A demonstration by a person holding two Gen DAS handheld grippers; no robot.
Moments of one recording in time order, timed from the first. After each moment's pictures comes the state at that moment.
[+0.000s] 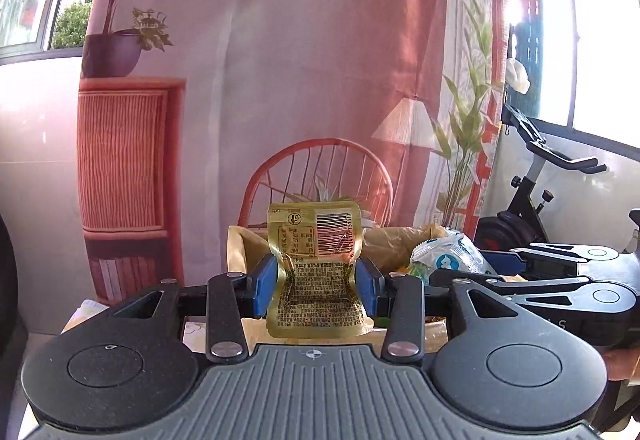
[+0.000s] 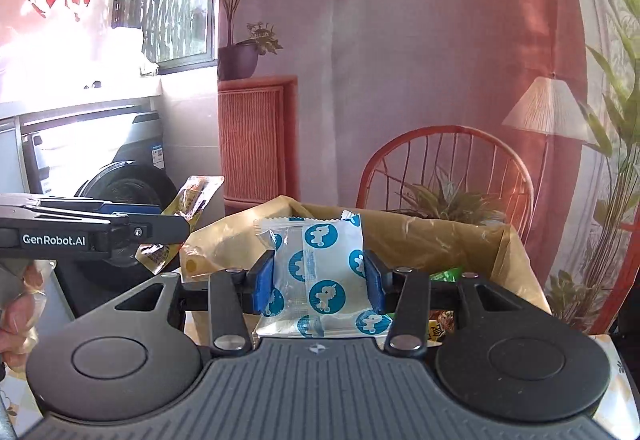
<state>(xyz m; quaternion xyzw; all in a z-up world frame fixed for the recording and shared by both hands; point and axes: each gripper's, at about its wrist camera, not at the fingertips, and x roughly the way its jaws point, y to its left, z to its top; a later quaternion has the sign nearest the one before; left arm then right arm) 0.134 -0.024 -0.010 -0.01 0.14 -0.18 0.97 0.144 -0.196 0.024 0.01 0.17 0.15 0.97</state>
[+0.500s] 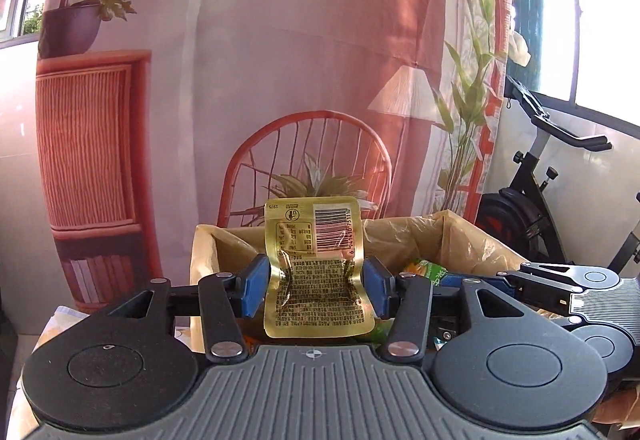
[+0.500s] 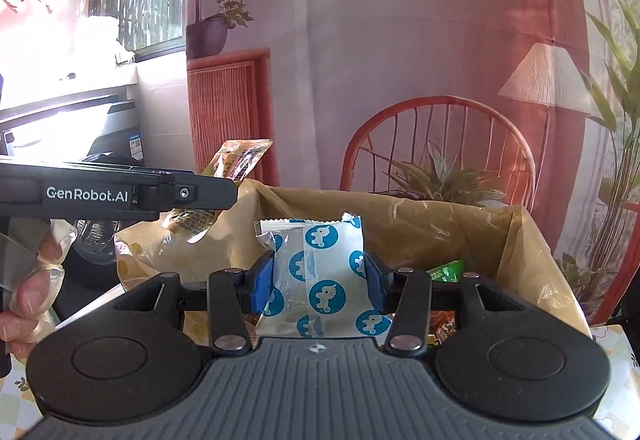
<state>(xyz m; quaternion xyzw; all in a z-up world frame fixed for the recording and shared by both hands) 0.208 -0.050 -0.027 0.00 0.19 -0.20 0.96 0.190 -0.200 -0.006 0.02 0.21 0.14 0.97</state>
